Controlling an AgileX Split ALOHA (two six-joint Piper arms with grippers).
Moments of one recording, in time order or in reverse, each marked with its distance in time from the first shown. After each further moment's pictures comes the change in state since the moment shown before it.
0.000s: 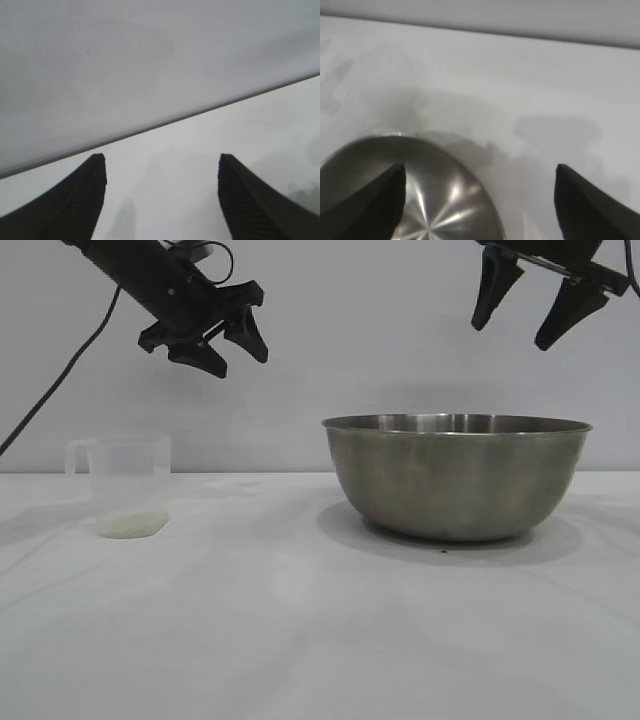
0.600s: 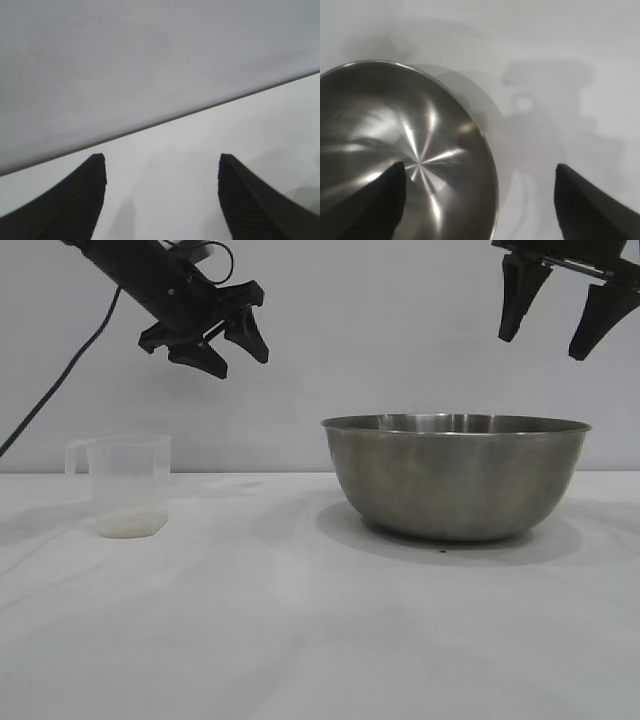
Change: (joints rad) left arm 0.000 0.000 0.000 0.000 0.000 0.000; right arm 0.000 -0.004 0.123 -0.043 0.013 0.011
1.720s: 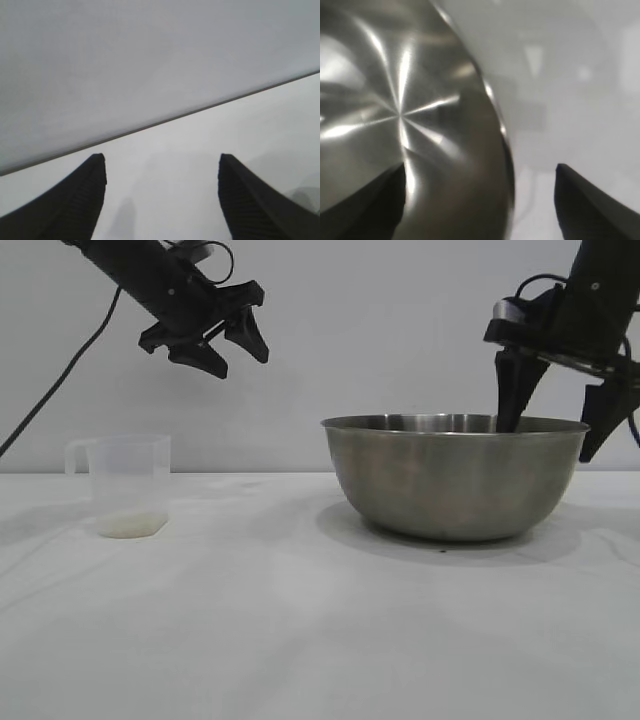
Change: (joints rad) left arm 0.000 0.000 0.000 0.000 0.001 0.000; right arm 0.031 0.118 0.055 0.025 -0.011 -0.025
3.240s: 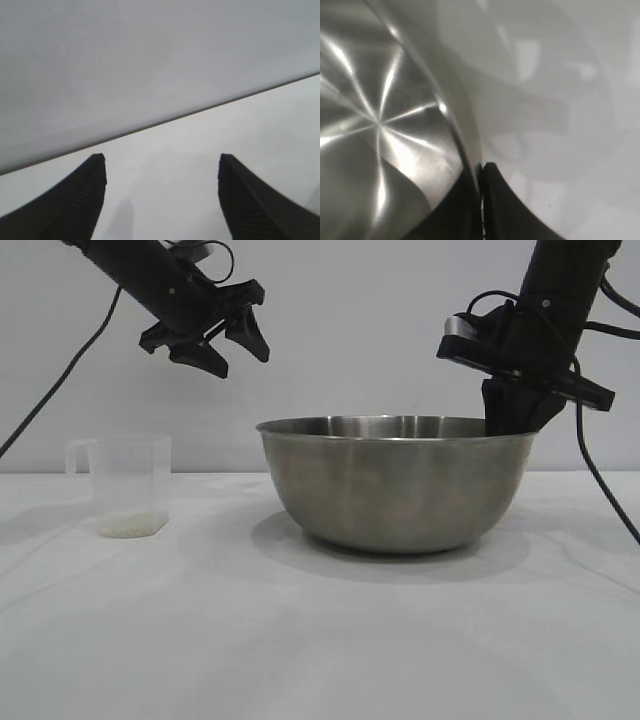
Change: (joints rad) left arm 0.000 0.000 0.000 -0.023 0.000 0.000; right arm 0.087 0.000 0.000 0.025 -0.006 0.002
